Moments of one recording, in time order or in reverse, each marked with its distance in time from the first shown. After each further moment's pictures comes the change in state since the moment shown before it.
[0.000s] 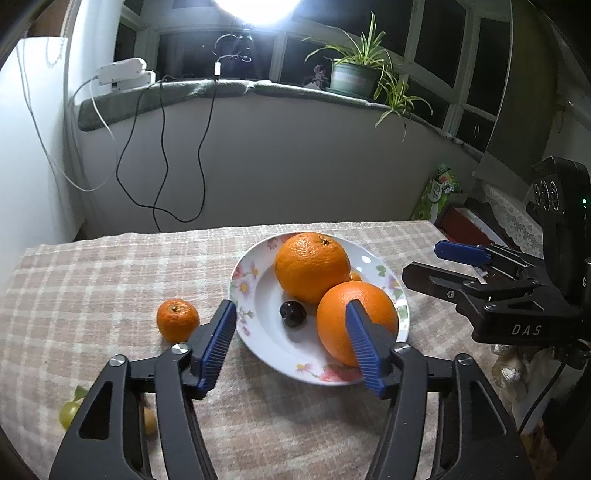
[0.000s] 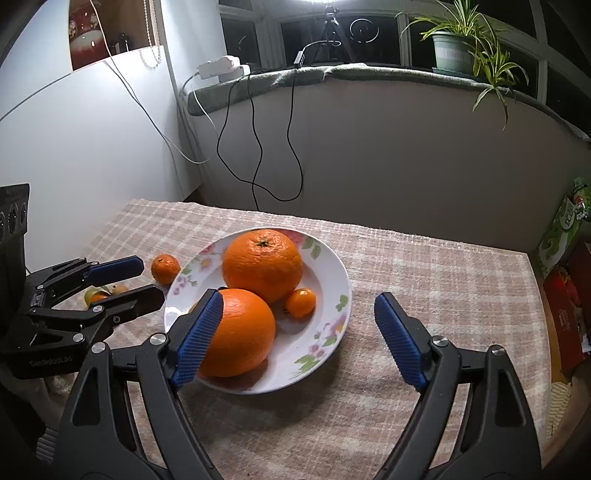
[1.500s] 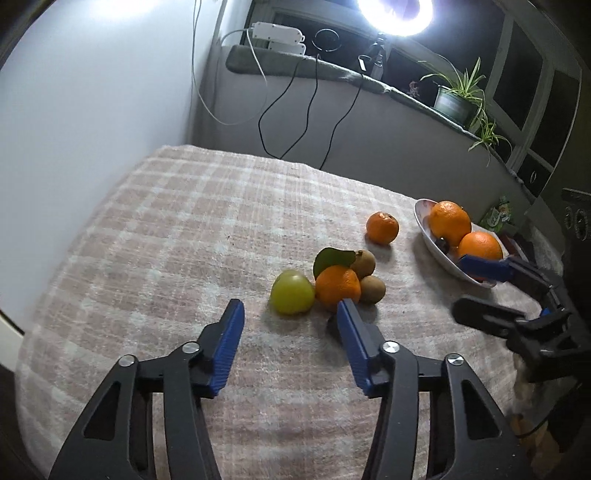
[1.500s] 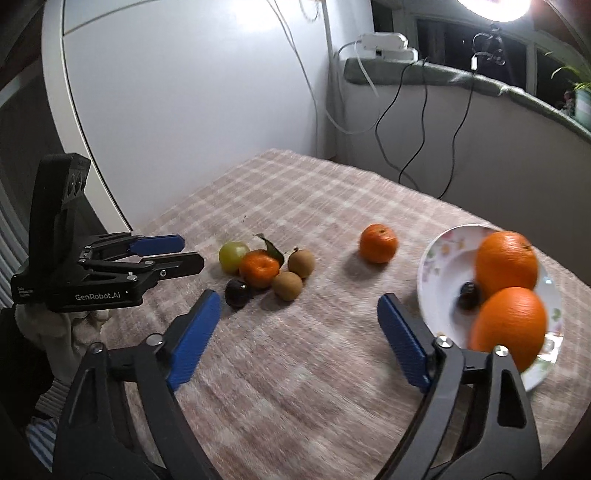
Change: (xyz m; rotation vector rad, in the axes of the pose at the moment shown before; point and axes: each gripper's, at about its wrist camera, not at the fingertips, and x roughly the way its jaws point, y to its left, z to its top) left arm -0.087 0.156 -0.098 -0.253 0.025 0.151; right arm 0.038 0.194 -0.037 -0.268 0.088 0.303
